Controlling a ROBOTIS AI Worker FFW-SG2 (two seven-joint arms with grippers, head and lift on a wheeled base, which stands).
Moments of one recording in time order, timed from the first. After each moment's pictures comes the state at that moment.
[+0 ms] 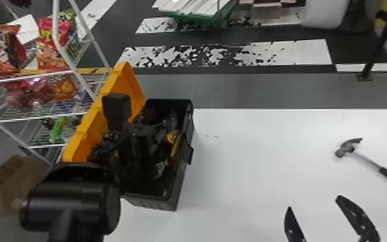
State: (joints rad) left arm 0.25 0.12 0.14 -2.14 0.01 0.73 -0.28; right arm 0.64 -0.37 0.42 -1.75 -0.06 -0.46 -0.18
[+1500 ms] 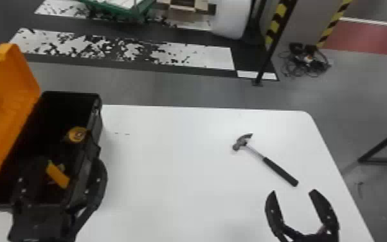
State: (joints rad) left arm 0.75 0.12 -0.12 -1.95 0.20 -0.48 -0.01; right arm 0.75 -0.34 0.09 -1.64 -0.27 -0.68 -0.09
